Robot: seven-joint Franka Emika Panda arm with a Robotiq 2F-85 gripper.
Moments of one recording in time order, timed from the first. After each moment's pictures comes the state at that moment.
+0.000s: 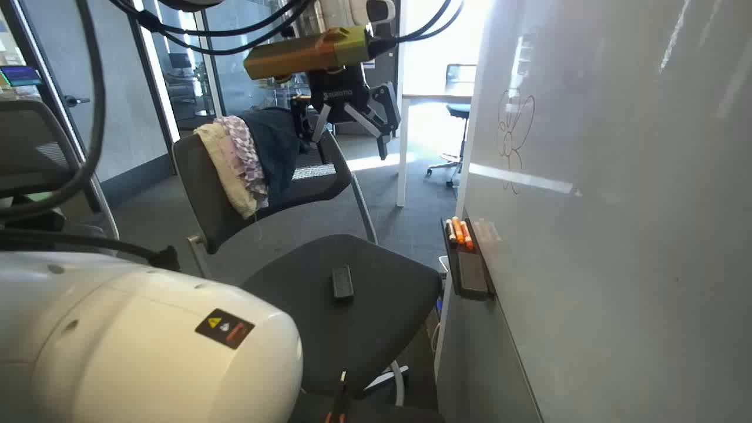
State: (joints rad) arm -0.13 -0.88 -0.04 -2.60 -0.21 1.87 -0.03
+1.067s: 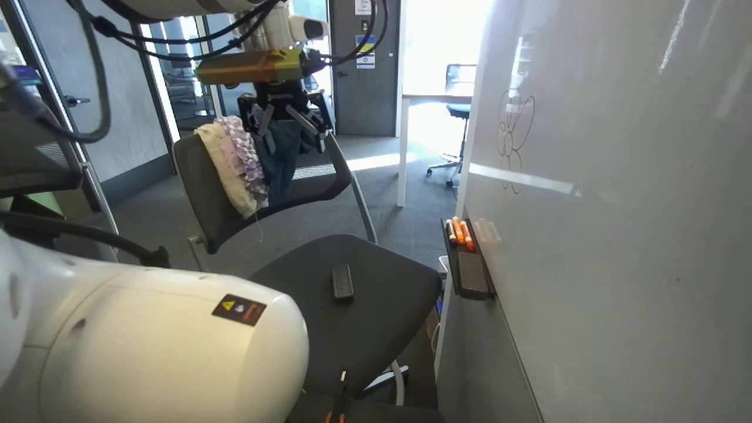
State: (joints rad) arm 0.03 -0.71 0.09 -2.54 -0.06 2.03 0.06
